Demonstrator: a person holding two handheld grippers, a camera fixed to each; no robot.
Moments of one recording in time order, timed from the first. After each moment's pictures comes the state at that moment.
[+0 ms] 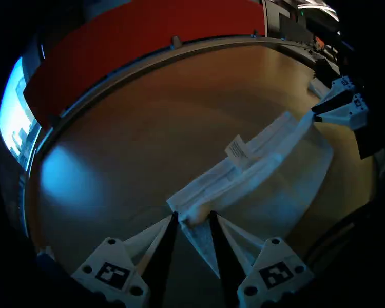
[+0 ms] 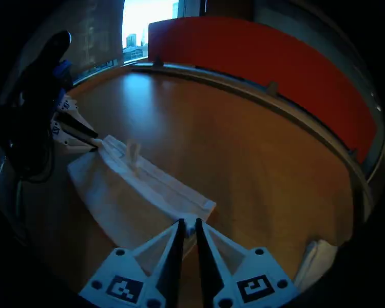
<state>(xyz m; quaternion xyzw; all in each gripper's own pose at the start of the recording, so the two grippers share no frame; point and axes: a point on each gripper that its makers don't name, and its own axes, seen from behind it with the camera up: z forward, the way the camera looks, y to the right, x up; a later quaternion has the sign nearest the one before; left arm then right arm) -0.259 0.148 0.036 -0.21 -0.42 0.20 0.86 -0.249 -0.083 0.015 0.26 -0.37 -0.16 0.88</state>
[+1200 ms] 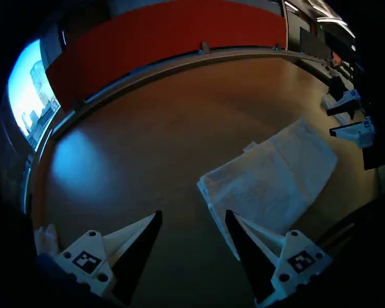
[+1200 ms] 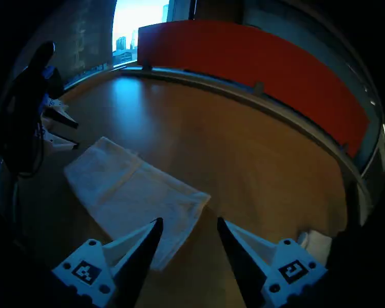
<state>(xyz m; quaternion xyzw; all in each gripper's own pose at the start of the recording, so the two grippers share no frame) -0.237 0.099 0.015 -0.15 -0.41 0.16 0.88 -0.234 -0.073 -0.001 0.23 -0.36 -0.15 0.89</state>
